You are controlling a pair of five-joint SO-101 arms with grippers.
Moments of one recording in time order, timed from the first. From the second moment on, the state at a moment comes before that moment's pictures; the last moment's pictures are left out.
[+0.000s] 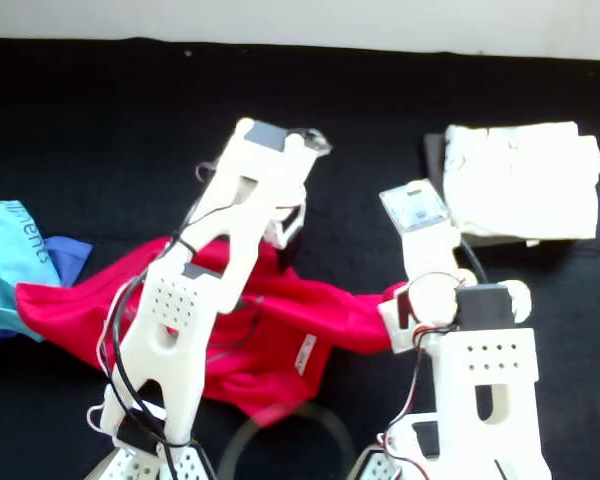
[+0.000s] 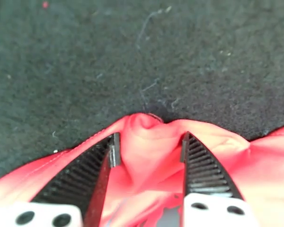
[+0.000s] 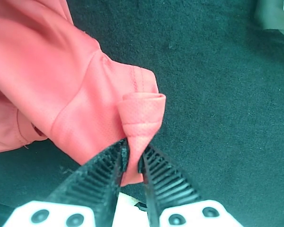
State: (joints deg) left arm 14.6 51.1 -45.1 100.1 -8.1; right arm -9.8 -48.4 39.6 89.8 16.7
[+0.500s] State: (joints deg) left arm 16.7 37.3 -23.1 99.6 -7.9; right arm -1.6 -48.4 39.6 89.6 16.7
